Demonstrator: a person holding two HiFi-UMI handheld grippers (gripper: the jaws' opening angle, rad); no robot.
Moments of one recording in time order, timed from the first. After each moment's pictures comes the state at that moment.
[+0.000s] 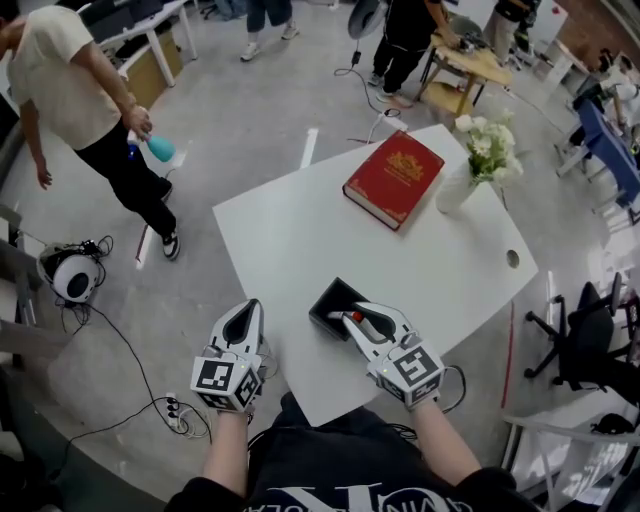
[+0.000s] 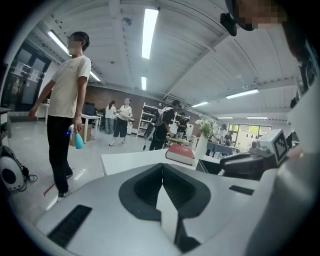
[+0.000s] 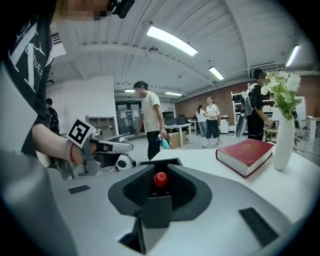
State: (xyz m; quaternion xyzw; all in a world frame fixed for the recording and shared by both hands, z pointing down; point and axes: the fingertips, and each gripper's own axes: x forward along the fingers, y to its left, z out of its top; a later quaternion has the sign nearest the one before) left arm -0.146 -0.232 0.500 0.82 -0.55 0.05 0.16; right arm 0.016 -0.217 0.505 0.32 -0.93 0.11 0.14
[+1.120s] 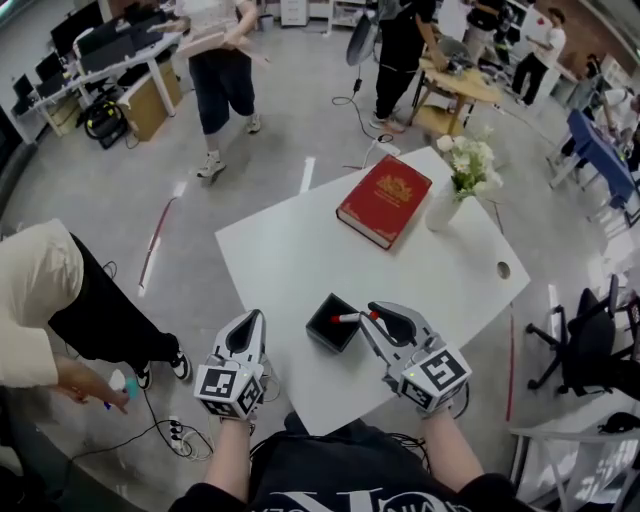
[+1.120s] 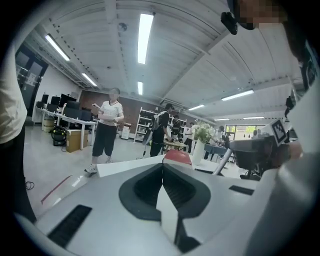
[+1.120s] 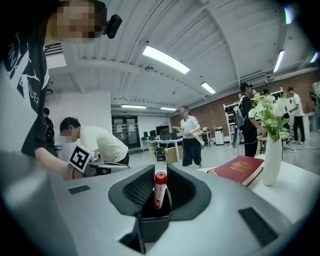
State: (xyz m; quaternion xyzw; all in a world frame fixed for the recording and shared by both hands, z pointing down) left arm -0.137 -0.234 0.475 0.83 -0.55 0.04 0.13; right arm 0.050 -0.224 0.431 0.35 -0.93 0.09 0.05
